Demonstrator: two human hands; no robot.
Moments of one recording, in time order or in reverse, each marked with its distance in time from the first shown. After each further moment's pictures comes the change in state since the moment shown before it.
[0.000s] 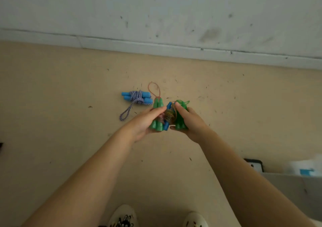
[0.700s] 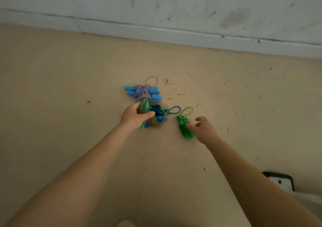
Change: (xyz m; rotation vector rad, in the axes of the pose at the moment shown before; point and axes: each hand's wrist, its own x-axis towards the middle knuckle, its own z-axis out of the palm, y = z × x) left_hand 0.096 -0.044 -0.090 0.527 0.428 0.092; right_hand 0.101 0.068 -0.030 -0.748 0.242 0.107
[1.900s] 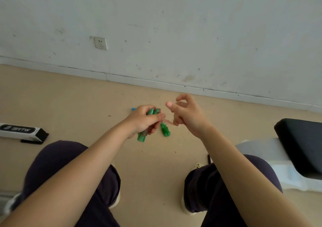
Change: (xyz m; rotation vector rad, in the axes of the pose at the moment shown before) left_hand -0.446 0.140 -0.097 -0.287 -0.275 0.468; right_hand -0.464 -0.070 -0.135 0.551 -0.146 -0.703
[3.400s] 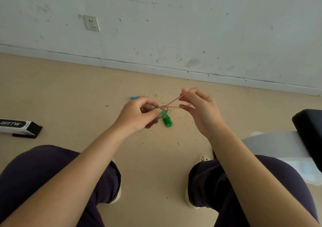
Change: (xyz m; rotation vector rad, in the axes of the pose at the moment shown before) left_hand 0.027 -0.031 -0.009 0.186 0.247 0.002; right_hand 0.028 0.029 -0.010 0.263 0.189 0.010
